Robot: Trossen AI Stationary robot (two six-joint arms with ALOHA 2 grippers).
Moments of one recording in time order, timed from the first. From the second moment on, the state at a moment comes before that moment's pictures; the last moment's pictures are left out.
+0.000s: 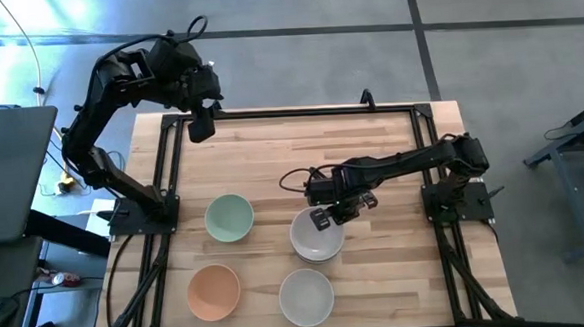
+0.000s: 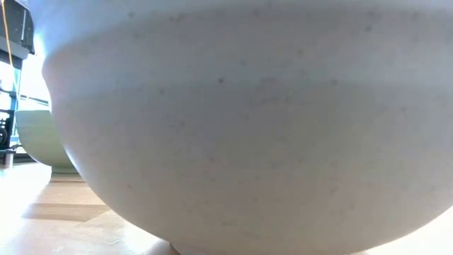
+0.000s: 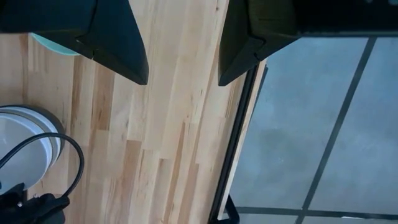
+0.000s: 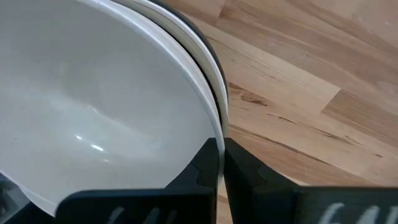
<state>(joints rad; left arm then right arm) 0.62 1.51 2.19 -1.57 0.02 0.35 0.11 1.79 1.52 -1.17 -0.24 1.28</state>
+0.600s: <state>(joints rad) 0.62 1.51 2.19 -1.57 0.02 0.35 0.11 1.79 1.52 -1.13 -0.26 1.27</state>
